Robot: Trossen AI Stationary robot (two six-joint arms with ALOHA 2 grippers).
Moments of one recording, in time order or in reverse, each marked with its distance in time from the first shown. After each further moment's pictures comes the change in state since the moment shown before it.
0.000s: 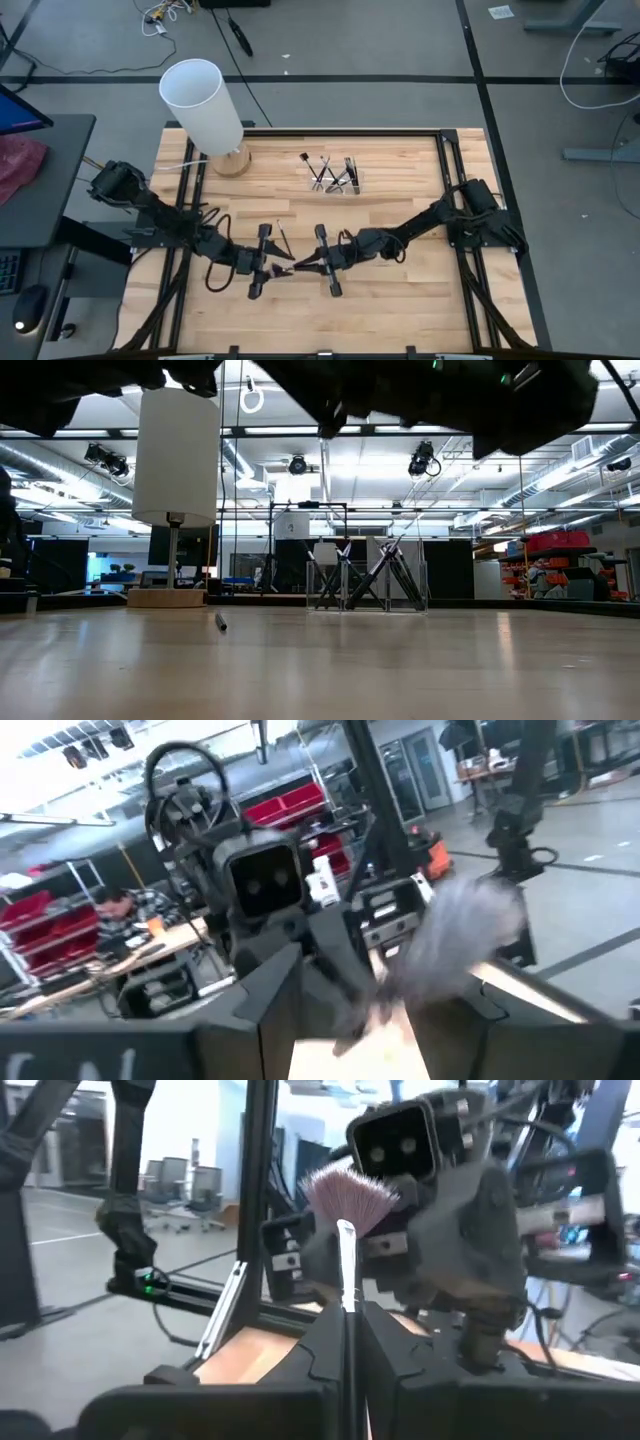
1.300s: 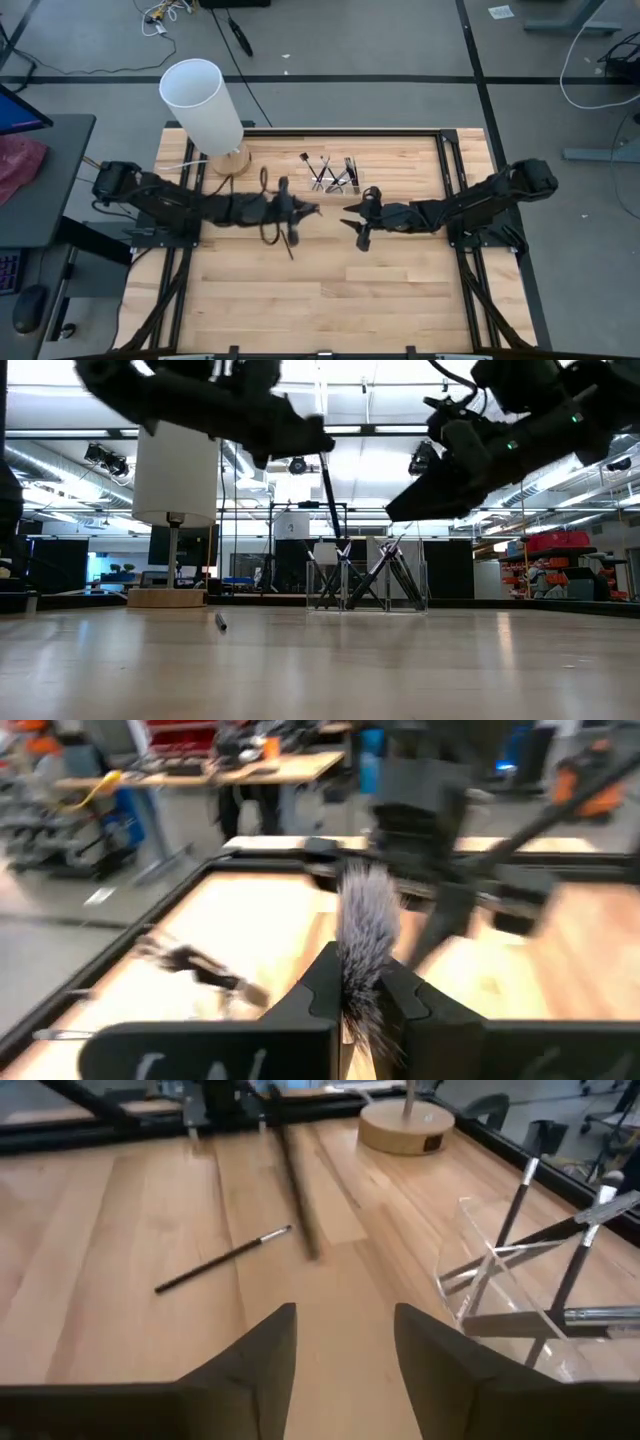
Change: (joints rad) left arm 0.438 -0.002 0.243 -0.562 0.016 -0.394; right arm -0.136 -0.517 -0.430 -0.630 0.399 0.309
